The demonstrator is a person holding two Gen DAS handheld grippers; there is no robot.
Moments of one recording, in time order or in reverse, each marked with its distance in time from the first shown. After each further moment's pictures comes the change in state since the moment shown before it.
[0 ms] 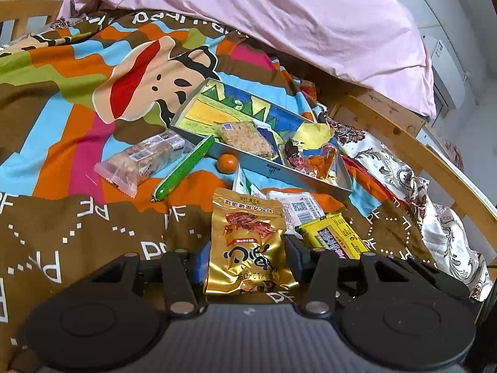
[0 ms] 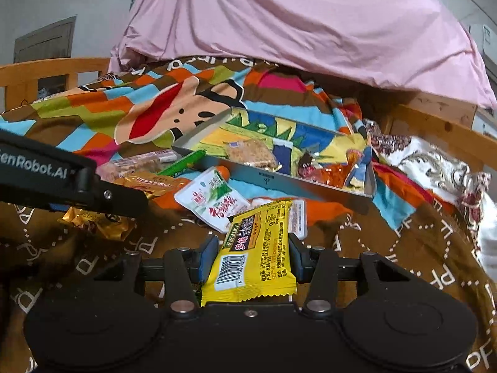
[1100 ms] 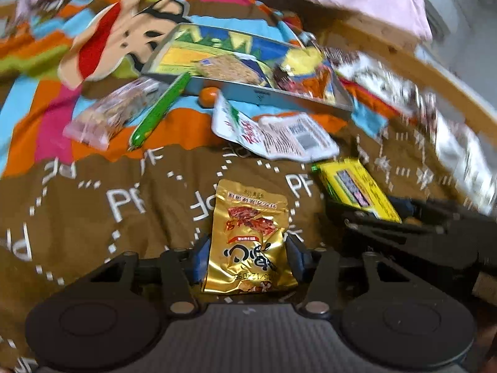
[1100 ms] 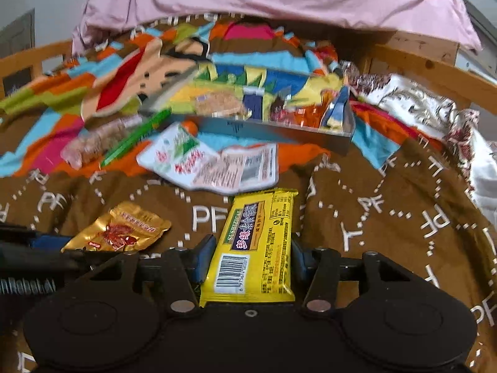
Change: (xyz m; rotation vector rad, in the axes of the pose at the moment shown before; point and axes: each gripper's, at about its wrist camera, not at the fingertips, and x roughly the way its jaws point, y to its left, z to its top) left arm 0.029 -0.013 -0.027 0.129 0.220 0.024; right arm 0.011 -0.023 -0.010 0.140 0.169 -0.038
